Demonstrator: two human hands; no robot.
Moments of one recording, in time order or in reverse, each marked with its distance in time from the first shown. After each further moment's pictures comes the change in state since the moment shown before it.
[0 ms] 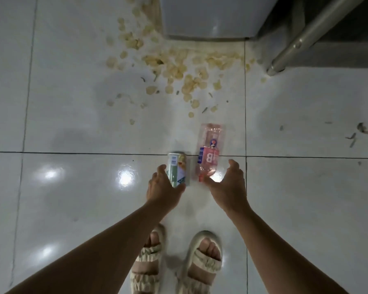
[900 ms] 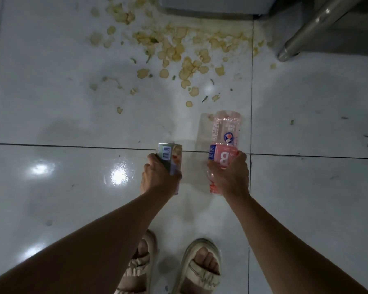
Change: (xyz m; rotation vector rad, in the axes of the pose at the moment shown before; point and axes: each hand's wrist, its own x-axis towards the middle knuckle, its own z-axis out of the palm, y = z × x) left_hand 0.063 -0.008 0.041 -0.045 0.130 -0.080; right_hand 0.072 0.039 0.038 0.085 0.136 0.035
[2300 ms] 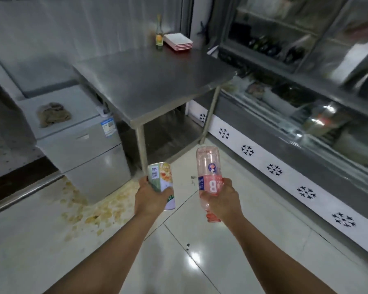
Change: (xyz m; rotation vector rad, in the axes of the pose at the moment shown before) left_hand -0.546 0.268 -0.353 -0.084 -0.207 0.809; right_hand -0.510 -0.178 -0.504 0.390 0.568 0.161
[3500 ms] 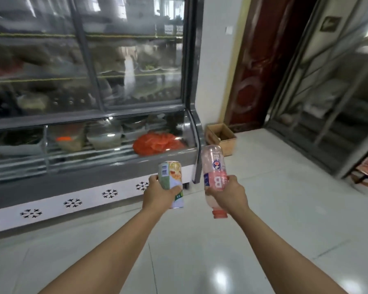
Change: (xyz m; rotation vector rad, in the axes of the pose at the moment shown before) left_hand -0.557 0.199 0.491 0.219 -1.025 0.592; right_hand -0.284 0.471 -0.516 0.288 0.890 0.679
